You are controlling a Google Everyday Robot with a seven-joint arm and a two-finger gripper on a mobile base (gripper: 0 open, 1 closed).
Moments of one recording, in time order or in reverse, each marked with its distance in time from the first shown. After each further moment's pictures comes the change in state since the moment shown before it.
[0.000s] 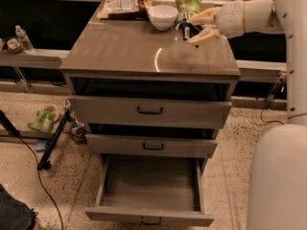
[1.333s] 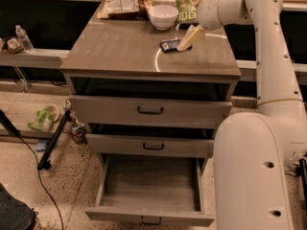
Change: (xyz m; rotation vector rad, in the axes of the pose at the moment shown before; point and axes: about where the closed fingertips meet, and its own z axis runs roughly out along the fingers) arm 0.031 -0.040 0.058 0.044 0.151 -0.019
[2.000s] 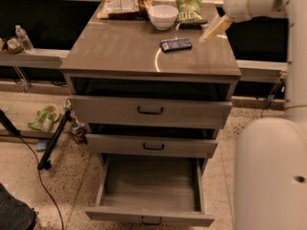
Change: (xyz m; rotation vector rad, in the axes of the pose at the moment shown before) arm 0.008 -0.025 -0.091 0.117 0.050 0.014
